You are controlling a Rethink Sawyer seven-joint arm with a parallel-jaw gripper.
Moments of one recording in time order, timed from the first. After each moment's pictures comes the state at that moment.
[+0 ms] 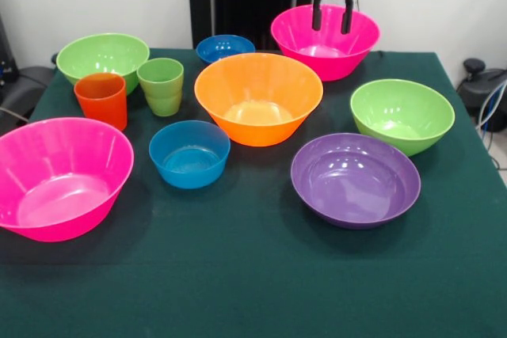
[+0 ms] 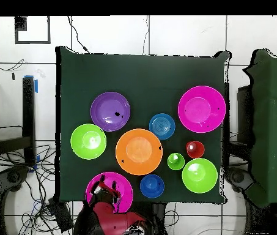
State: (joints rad) arm 0.02 -0.65 -0.13 2.40 -0.19 -0.53 2.52
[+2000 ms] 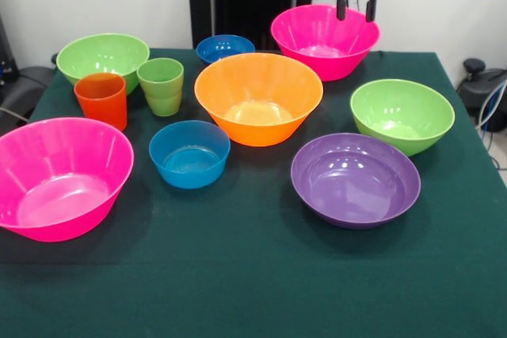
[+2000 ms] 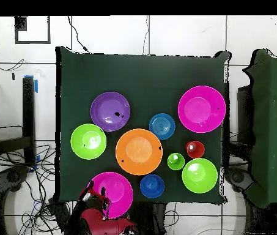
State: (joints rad) arm 0.03 -0.72 -0.03 2.49 -0.11 -0.51 2.52
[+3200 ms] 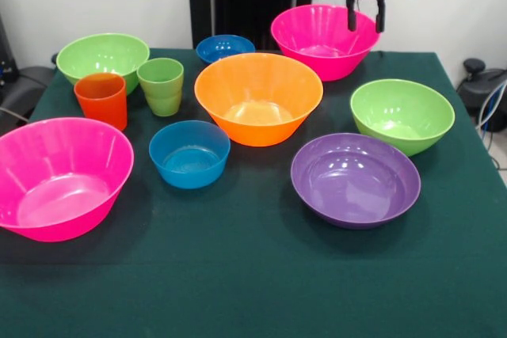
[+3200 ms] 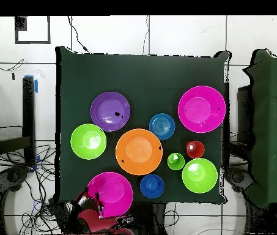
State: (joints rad) arm 0.00 -0.57 0.06 2.49 -0.10 -0.58 2.52
